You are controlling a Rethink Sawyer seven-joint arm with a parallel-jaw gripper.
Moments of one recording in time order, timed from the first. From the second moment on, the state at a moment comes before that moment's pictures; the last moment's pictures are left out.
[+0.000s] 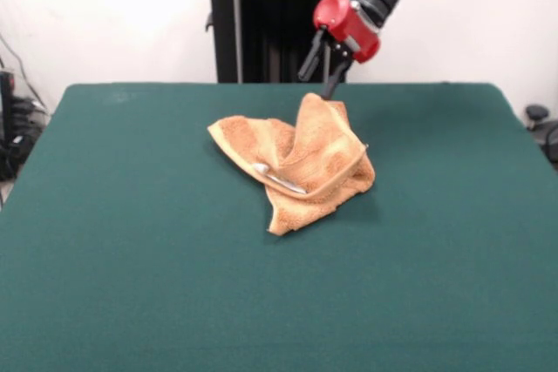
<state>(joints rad) 0.72 -0.18 -0.75 2.03 0.15 -0.45 1.57</state>
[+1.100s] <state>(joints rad) 0.77 -0.17 -0.78 1.99 0.15 -0.16 1.57</state>
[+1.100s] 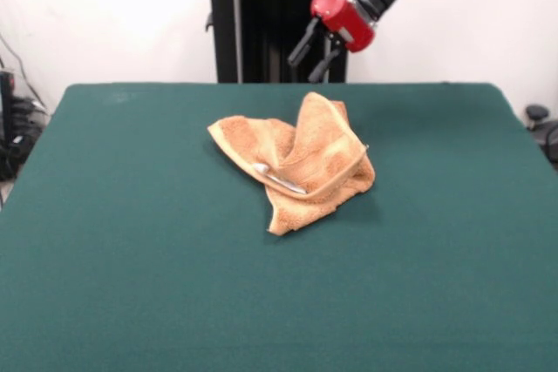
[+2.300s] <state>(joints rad) 0.77 -0.26 -0.79 1.82 0.15 0.06 1.57</state>
